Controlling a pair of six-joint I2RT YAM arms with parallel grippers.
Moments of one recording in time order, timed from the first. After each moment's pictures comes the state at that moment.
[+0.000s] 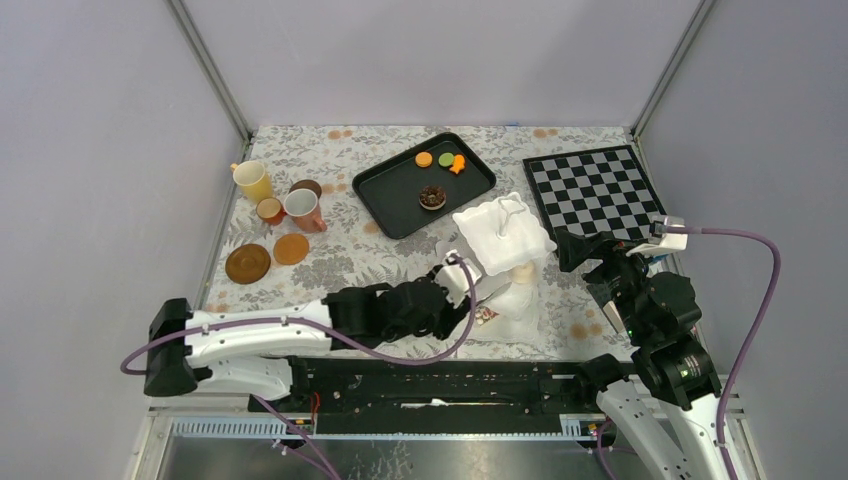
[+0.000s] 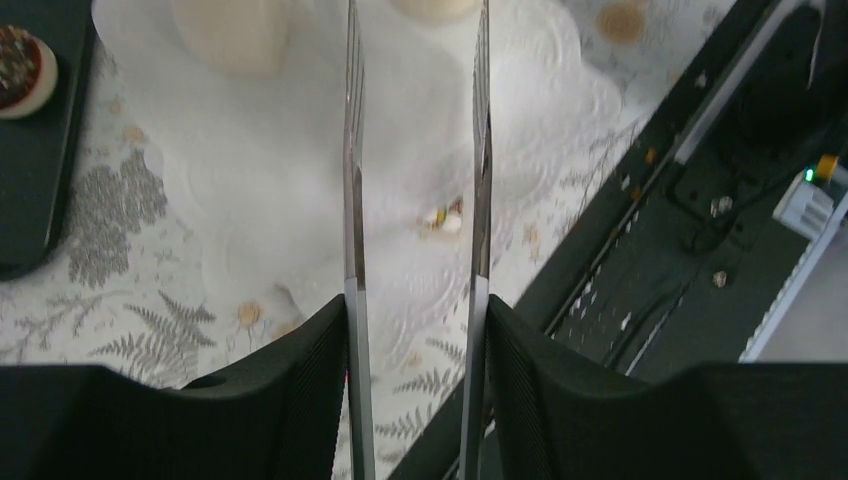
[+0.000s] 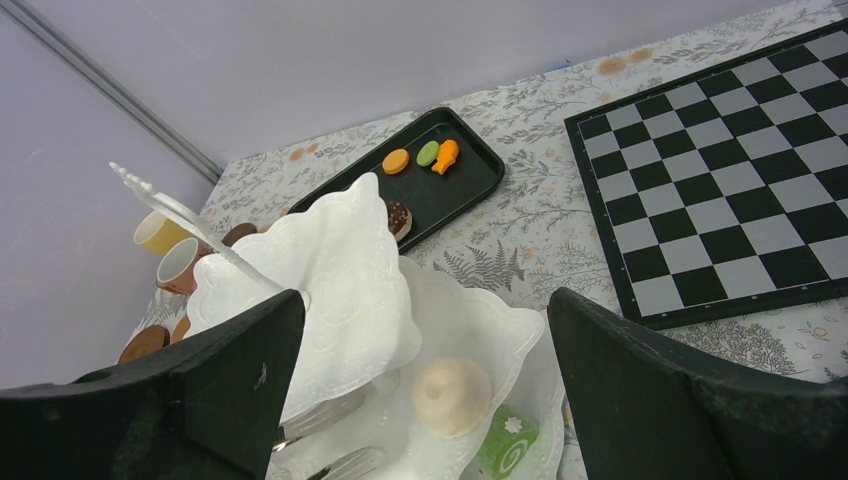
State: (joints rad) left arm -1.34 1.24 0.98 -0.31 -0.35 -0.23; right arm 0.37 0.36 0.77 -0.46 0.17 0.45
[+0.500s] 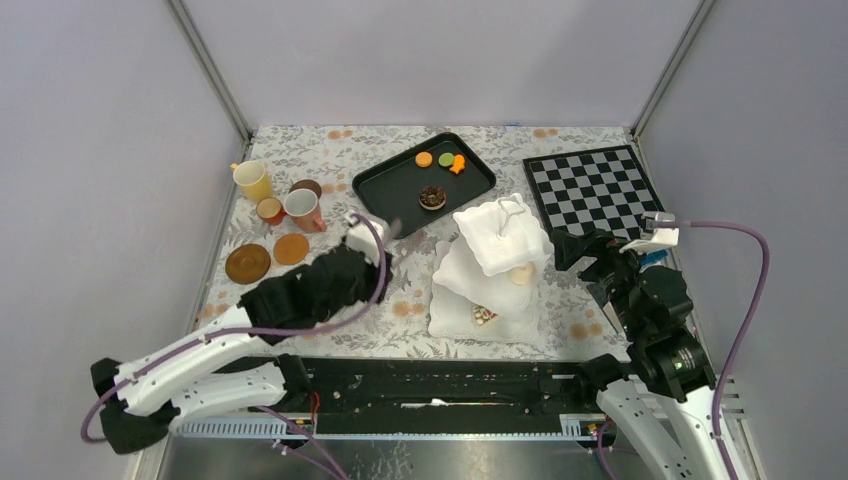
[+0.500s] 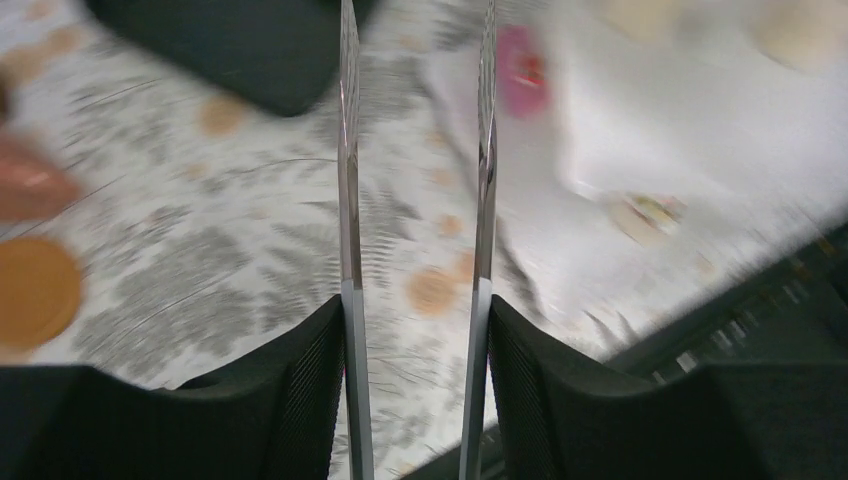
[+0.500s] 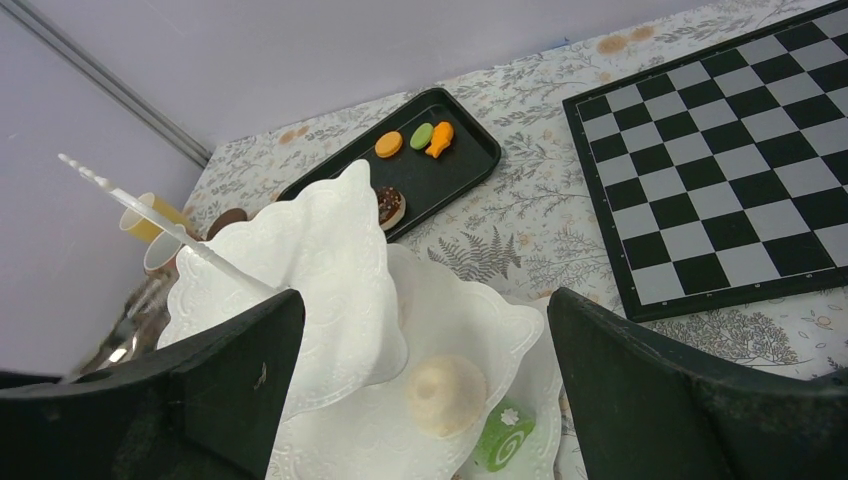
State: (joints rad) left arm -1.13 0.84 0.89 -0.63 -0.41 -0.31; right arm 0.37 0.39 0.75 -0.46 0.17 0.45
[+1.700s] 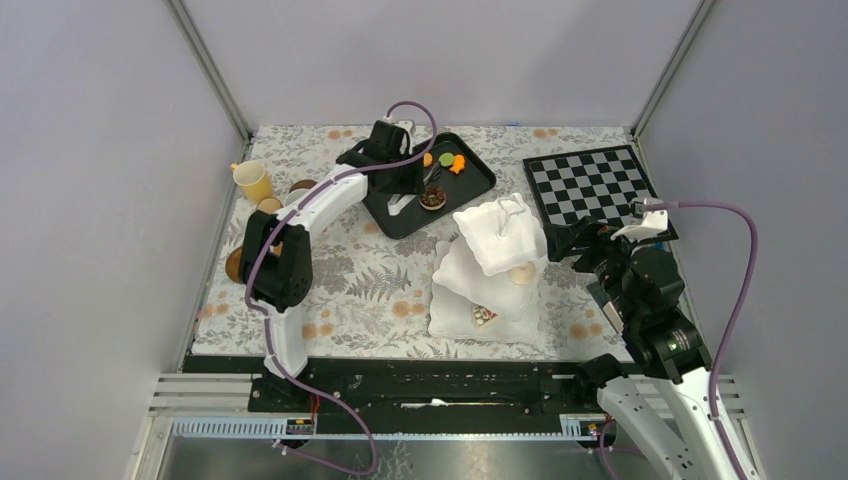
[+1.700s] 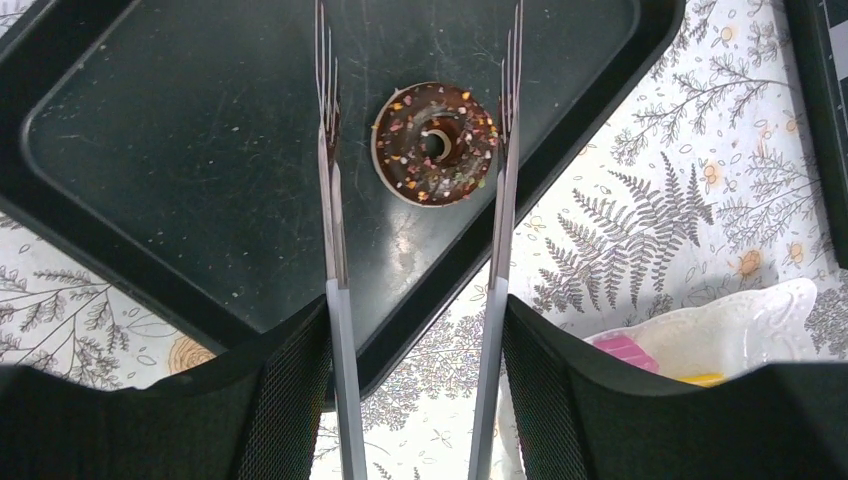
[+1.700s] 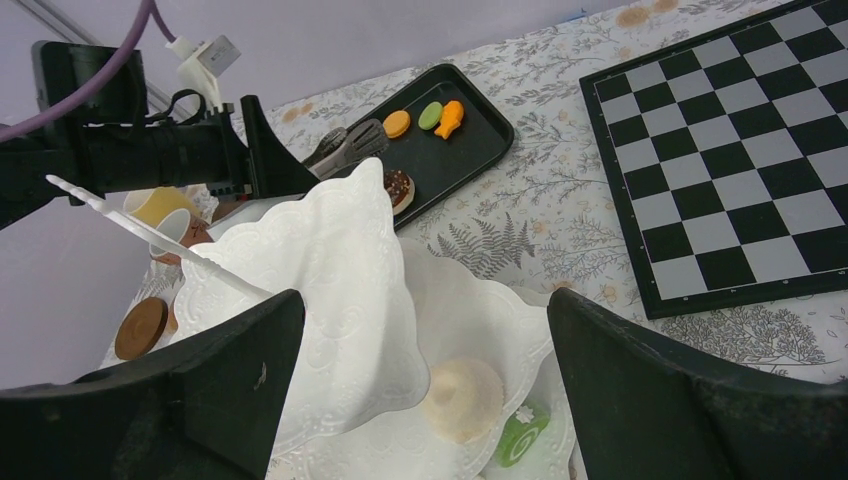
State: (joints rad) left arm -0.44 1.93 1.61 -0.48 0.06 -0.32; right arm 0.37 0.51 0.80 -0.45 0.13 0.47
